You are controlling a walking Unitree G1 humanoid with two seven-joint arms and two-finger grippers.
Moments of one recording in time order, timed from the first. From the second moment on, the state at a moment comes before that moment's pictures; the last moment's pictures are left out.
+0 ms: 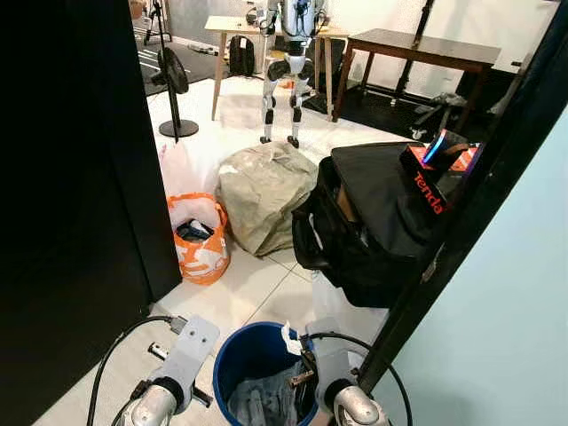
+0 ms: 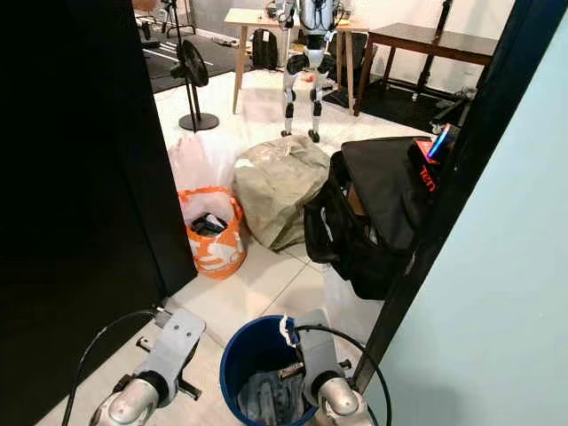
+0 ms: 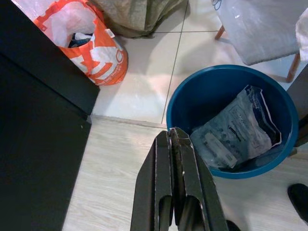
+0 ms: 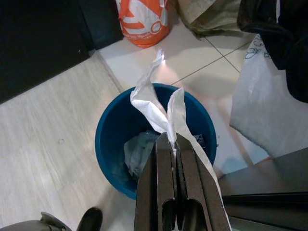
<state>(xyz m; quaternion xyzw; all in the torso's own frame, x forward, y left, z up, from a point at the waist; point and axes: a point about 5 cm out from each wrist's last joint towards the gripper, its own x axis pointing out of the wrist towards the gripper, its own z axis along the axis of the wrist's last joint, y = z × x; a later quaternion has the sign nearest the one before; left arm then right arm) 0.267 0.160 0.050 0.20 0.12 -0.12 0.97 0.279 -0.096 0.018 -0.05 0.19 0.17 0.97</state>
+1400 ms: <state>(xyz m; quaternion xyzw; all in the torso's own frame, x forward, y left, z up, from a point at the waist) 0.273 0.179 0.060 0.26 0.09 -0.15 0.95 0.311 -0.064 0.037 -0.05 0.18 0.21 0.96</state>
